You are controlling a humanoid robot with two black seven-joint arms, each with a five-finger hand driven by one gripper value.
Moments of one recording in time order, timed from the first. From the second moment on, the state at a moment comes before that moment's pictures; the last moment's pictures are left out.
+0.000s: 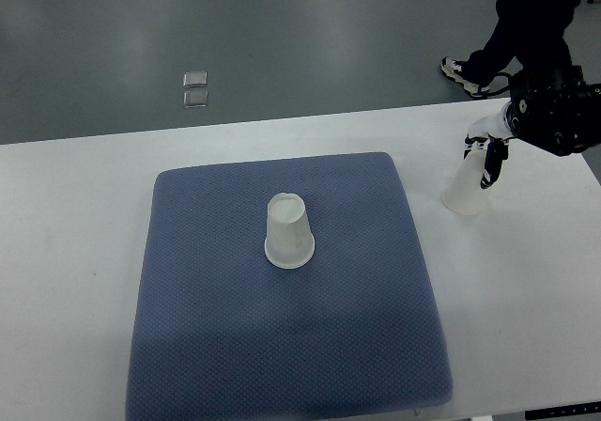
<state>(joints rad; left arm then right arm) -0.03 0.00 0.06 -0.26 0.12 -0.10 0.14 1.44 -0.21 -1.04 0.56 -0.42 0.38 -0.01</state>
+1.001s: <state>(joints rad) -0.03 0.00 0.06 -0.26 0.12 -0.10 0.14 2.17 -0.33 -1.04 0.98 -0.42 0.61 0.00</state>
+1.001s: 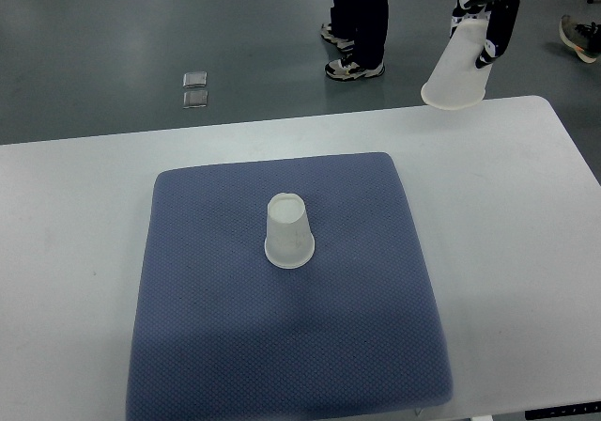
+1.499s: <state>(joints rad) -0.03 0.00 0.06 -0.26 0.12 -0.10 0.14 2.33 -0.16 -0.89 1.14 -0.39 0.61 -0.01</state>
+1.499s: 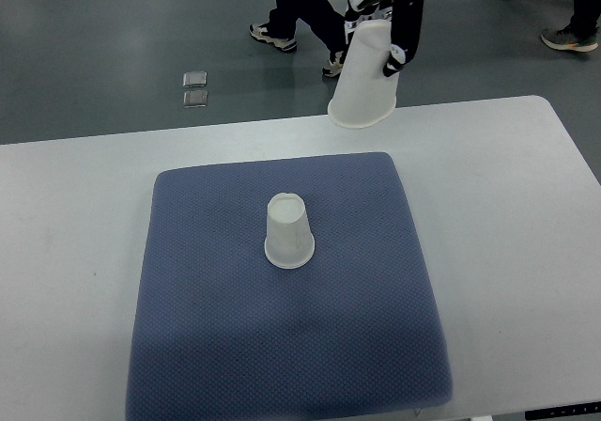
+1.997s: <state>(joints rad) -0.03 0.00 0.06 -0.27 0.12 -0.11 0.14 2.29 0.00 -0.88 1.10 -0.25 0.56 -0.01</state>
